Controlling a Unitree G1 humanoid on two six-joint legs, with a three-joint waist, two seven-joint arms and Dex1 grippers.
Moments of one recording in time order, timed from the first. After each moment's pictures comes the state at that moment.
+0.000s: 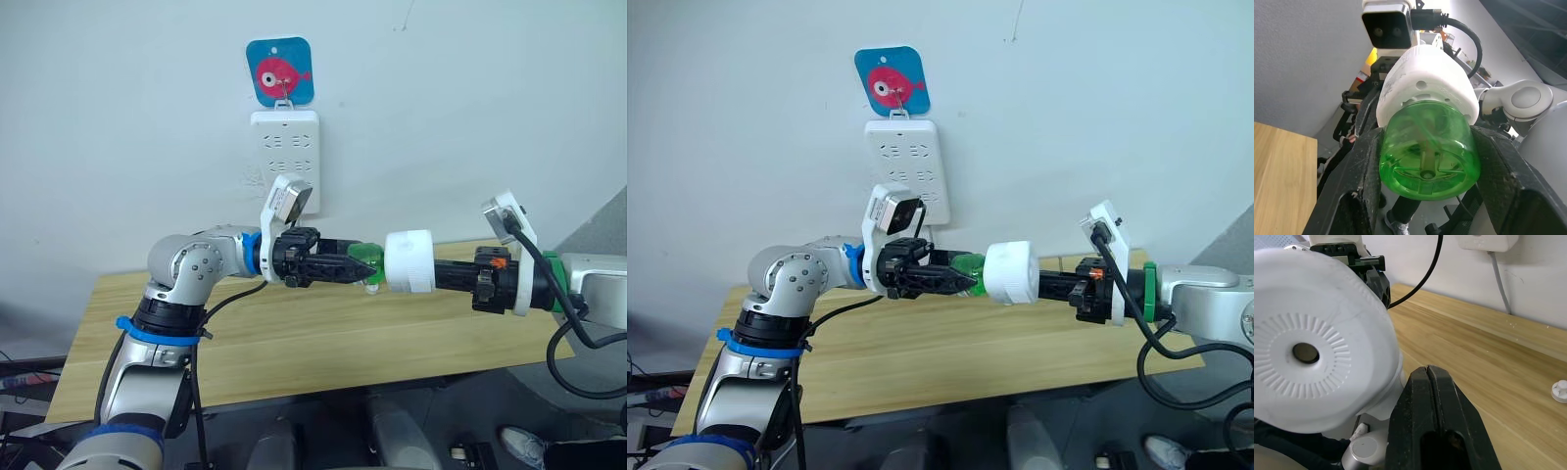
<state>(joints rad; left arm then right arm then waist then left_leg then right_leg) -0.71 0.45 -0.06 -0.02 -0.92 1.06 -1.24 -0.38 -1.07 -0.10 -0.47 1.75 1.08 0.19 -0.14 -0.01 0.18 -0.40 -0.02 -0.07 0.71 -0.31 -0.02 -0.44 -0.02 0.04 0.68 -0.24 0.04</state>
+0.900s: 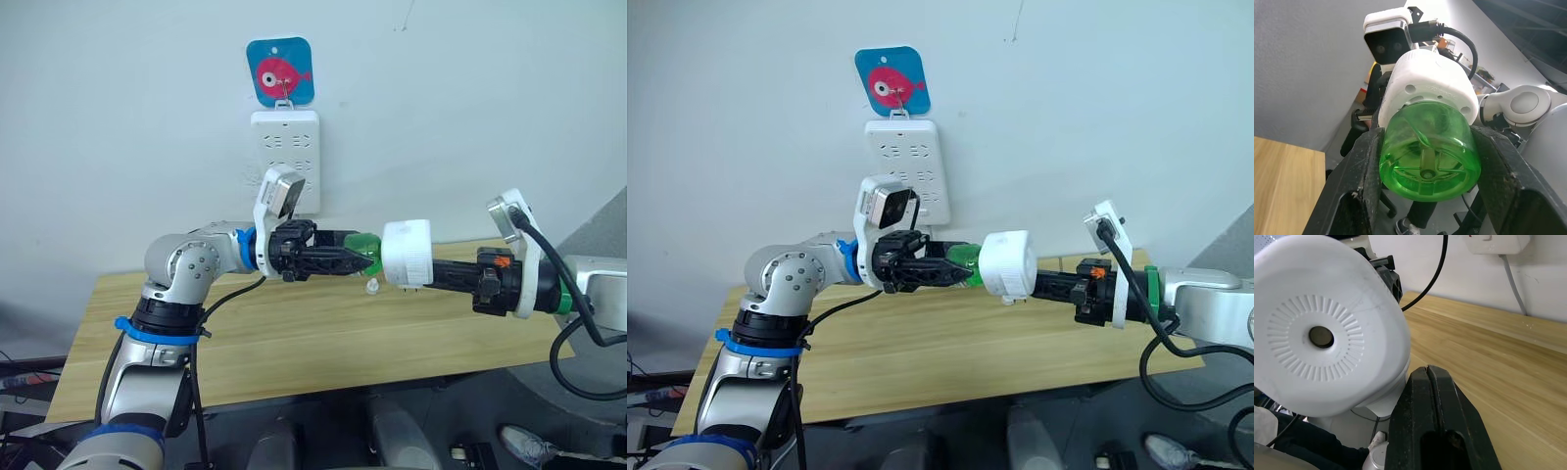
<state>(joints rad) -0.71 0.45 -0.04 -0.02 -0.92 1.00 -1.25 -0.37 -1.09 -0.10 -0.47 1.88 1.03 0.13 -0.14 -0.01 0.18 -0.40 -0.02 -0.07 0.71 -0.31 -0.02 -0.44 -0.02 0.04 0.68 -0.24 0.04</state>
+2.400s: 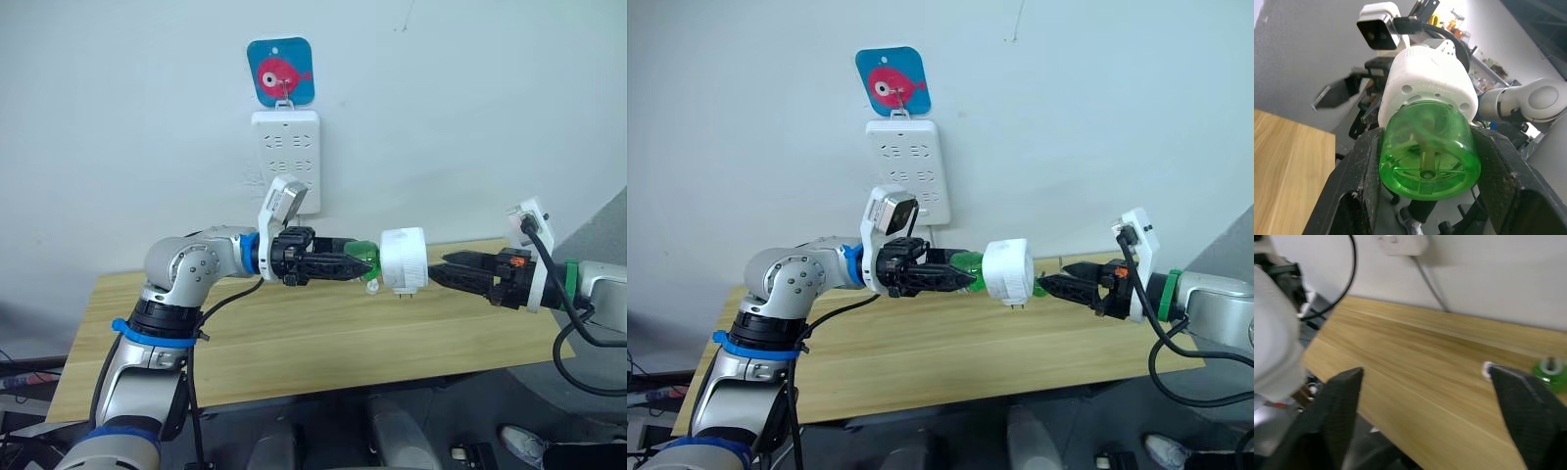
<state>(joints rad) -0.70 0.47 -0.08 -0.02 -0.90 1.02 -1.23 -0.21 -1.08 -0.20 -0.39 1.45 1.01 0.31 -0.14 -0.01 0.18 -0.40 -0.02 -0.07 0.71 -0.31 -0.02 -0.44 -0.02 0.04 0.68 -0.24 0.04</state>
